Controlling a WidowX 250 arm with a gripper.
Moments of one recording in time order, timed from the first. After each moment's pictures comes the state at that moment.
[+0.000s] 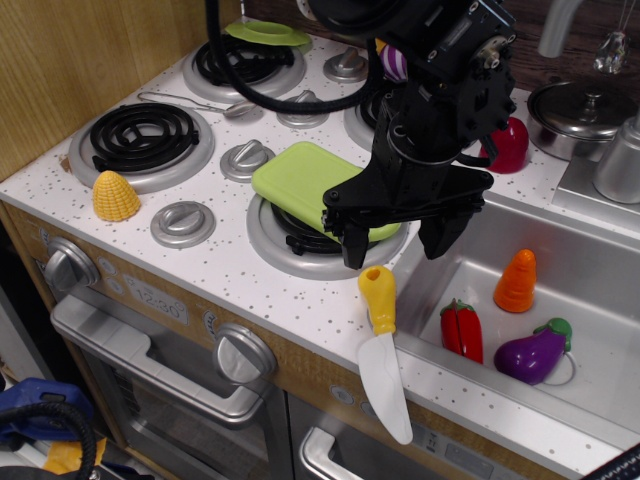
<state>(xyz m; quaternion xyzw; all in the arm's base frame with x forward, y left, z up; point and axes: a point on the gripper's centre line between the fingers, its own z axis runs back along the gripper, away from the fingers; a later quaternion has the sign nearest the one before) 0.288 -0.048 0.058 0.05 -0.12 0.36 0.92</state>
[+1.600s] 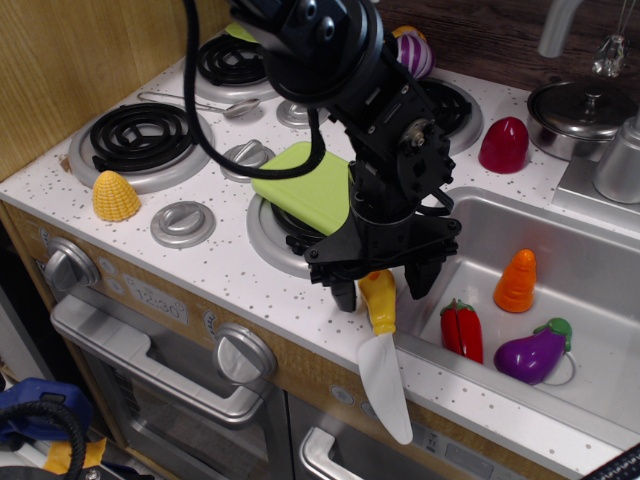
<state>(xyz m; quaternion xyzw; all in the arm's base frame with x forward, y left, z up) 0.289 -0.040 0.009 -0.02 -0.13 0.35 0.93</state>
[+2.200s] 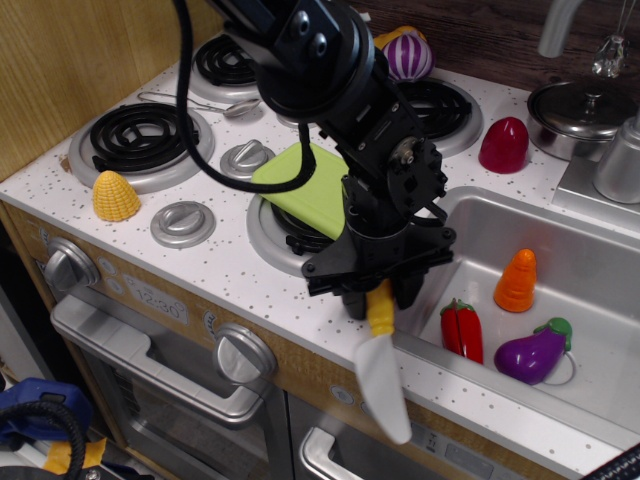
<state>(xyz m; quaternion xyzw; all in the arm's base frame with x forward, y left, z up) 0.281 -0.037 0.007 0.00 -0.11 0.36 0.93</state>
